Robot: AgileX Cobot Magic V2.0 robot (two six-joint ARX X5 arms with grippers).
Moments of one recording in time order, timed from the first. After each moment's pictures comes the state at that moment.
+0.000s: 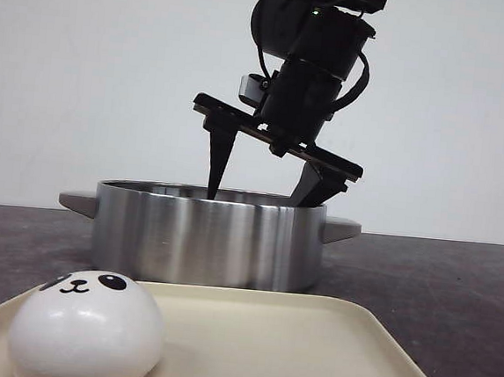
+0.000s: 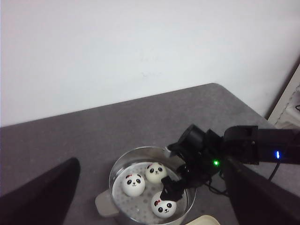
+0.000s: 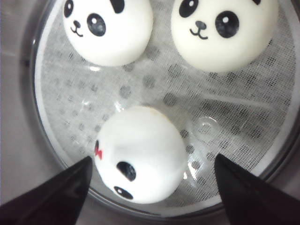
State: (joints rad) left arm -0.51 1.11 2.20 -1.36 0.00 -0.10; right arm 0.63 1.94 1.53 -0.70 -0.16 0.56
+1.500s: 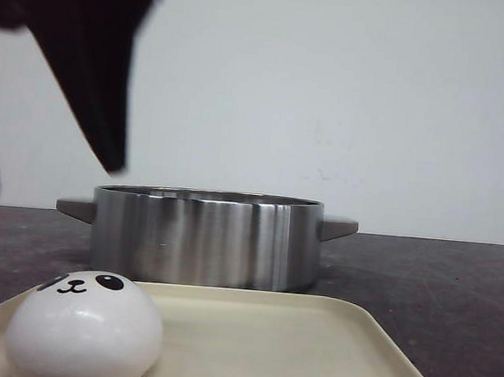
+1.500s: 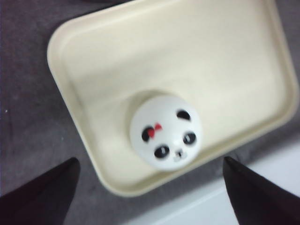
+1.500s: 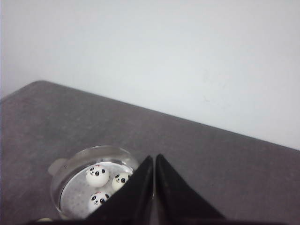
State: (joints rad) left arm -0.84 1.22 0.93 -0.87 0.05 -0.52; right arm 0.88 0.95 1.86 -1.18 0.45 0.15
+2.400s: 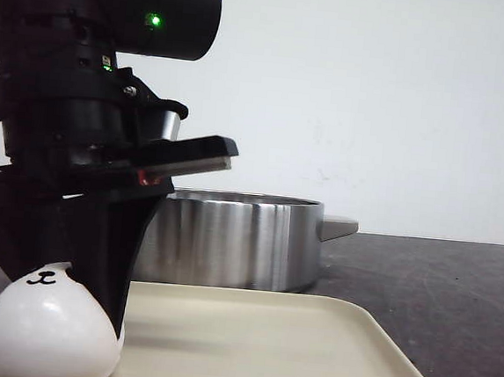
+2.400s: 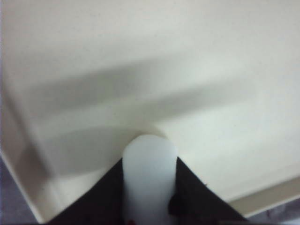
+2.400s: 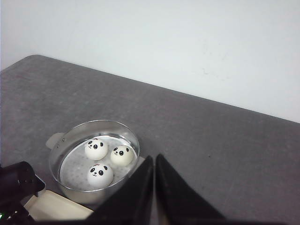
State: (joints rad) left arm -0.86 1.54 0.93 -0.74 0.11 -0.60; right arm 0.88 0.94 1.86 -1.27 0.45 0.19
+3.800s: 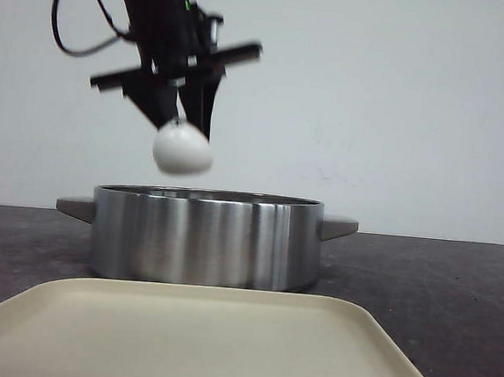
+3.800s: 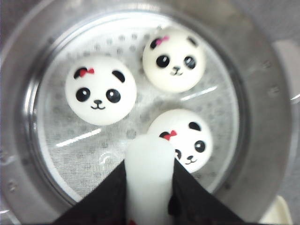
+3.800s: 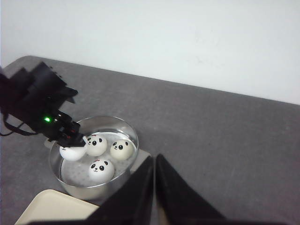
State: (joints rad) left arm -0.54 1.87 1.66 -0.91 0.05 -0.29; right arm 0.88 0.94 1.86 -1.32 0.47 0.29
